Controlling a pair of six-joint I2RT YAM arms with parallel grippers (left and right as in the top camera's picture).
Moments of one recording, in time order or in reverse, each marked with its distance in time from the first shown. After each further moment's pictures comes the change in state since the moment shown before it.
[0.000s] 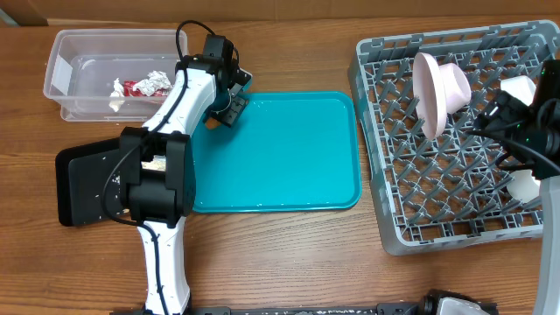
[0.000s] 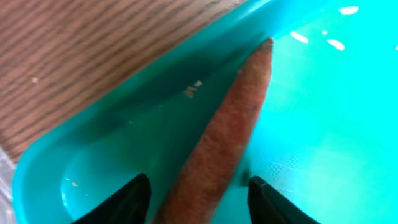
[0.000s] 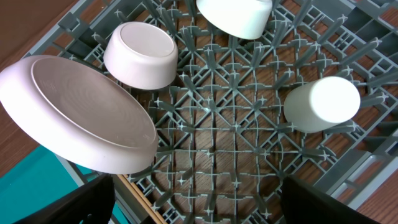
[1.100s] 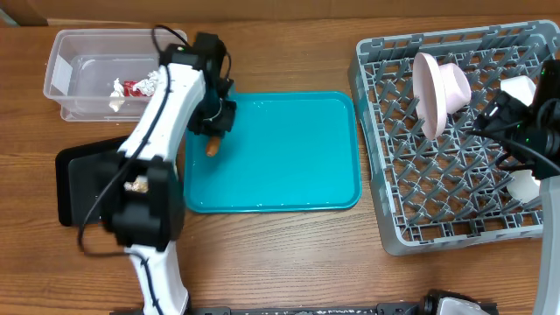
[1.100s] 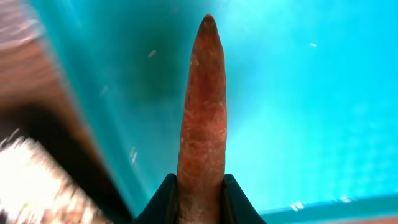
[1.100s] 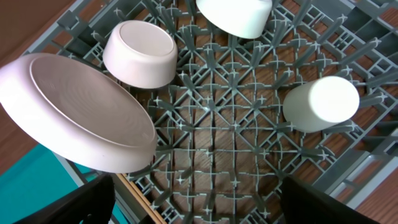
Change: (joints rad) left arm 0.000 -0.198 0.008 -0.409 0.034 -0.364; right arm 0.000 0.000 0.000 -0.003 0.000 -0.005
